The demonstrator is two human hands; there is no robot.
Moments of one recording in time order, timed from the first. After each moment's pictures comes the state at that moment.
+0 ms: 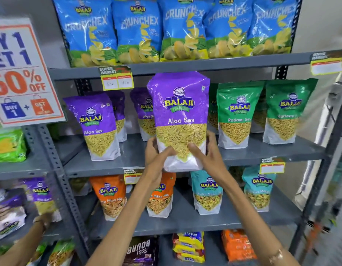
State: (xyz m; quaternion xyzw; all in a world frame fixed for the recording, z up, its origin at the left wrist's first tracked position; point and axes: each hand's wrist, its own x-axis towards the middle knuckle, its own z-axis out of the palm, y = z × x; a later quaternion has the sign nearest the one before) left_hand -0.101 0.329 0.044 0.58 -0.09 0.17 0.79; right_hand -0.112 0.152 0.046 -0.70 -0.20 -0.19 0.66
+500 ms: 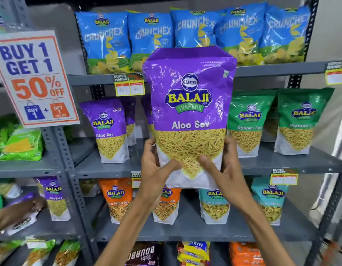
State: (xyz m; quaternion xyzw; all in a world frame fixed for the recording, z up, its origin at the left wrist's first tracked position) left_hand -0.180 0.335 0.071 0.54 -0.20 0.21 0.79; right_hand -0.184 0.151 0.072 -0.64 -0.30 -0.22 0.67
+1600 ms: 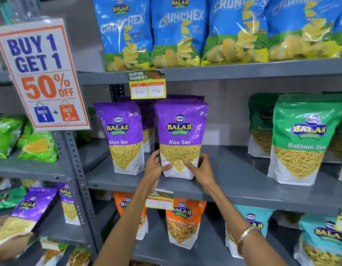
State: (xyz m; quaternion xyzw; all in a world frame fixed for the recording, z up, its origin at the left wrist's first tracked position) left_hand 0.070 0.465 -0.017 0.65 0.00 0.18 0.74; right_hand 0.101 0.276 -0.022 -0.71 -0.12 -0.08 0.69
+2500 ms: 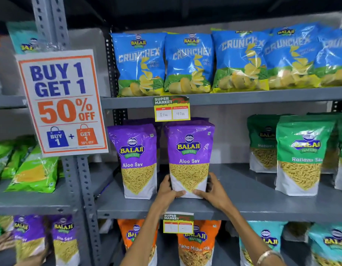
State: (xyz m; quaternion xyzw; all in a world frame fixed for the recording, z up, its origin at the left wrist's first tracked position) left_hand 0.078 0.497 -0.027 0.74 -0.07 0.12 0.66; right_hand 0.090 0.278 -0.031 -0.80 -0.17 -0.10 0.57
